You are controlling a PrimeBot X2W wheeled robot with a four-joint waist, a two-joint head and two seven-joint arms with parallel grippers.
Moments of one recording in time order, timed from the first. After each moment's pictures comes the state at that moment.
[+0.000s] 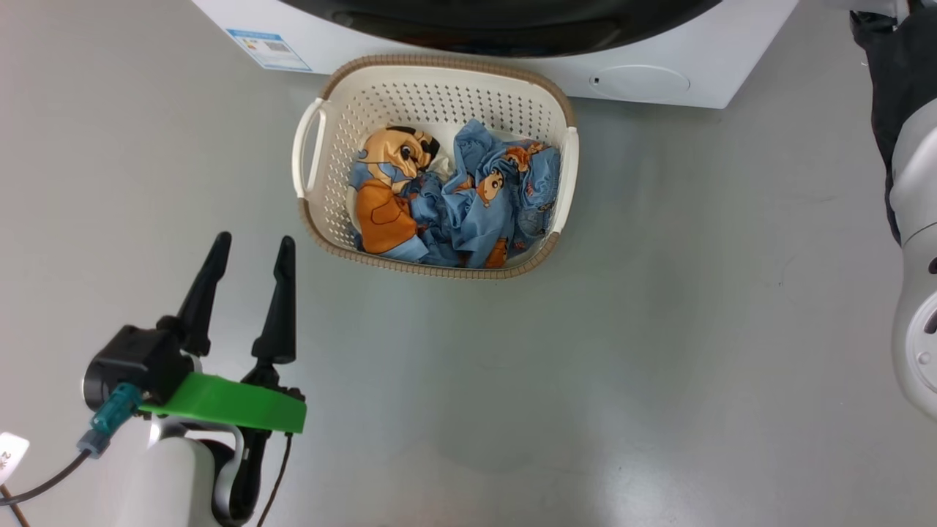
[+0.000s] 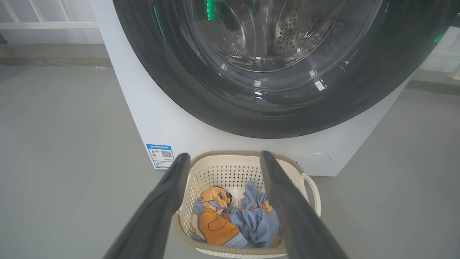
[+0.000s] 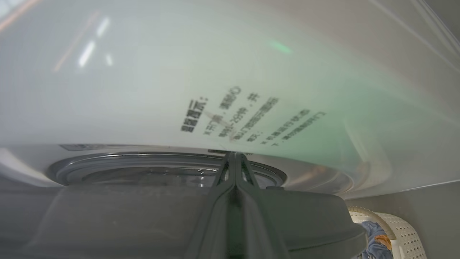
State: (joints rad) left arm -0.31 0.02 -0.07 0.18 -0.24 -0.13 -0.26; right arm -1.51 -0.10 -0.63 1.12 0.60 0.13 0.45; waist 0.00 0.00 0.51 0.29
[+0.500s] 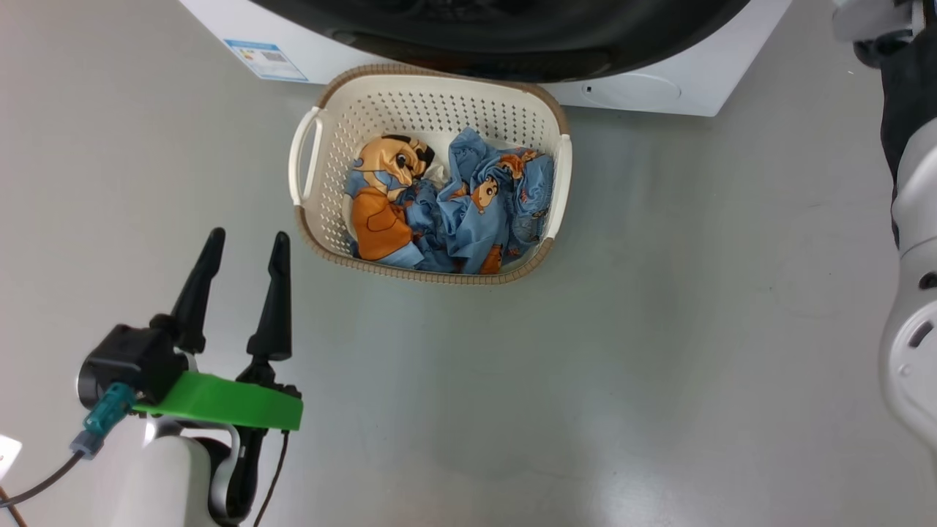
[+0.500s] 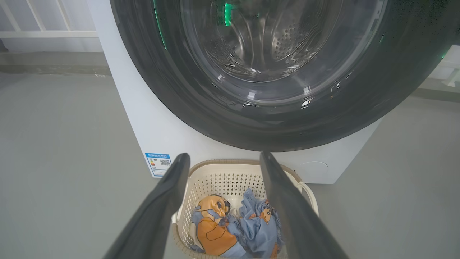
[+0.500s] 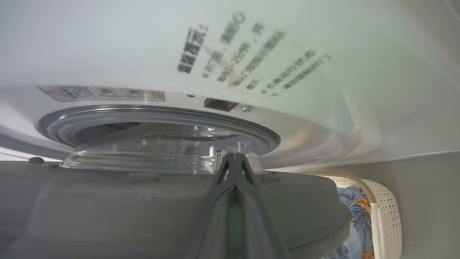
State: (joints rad) left arm -0.31 0.02 -0.06 0.16 -0.24 -0.13 -0.26; right arm -1.45 -0.10 -0.62 1.02 0.59 0.13 0.70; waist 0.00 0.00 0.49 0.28
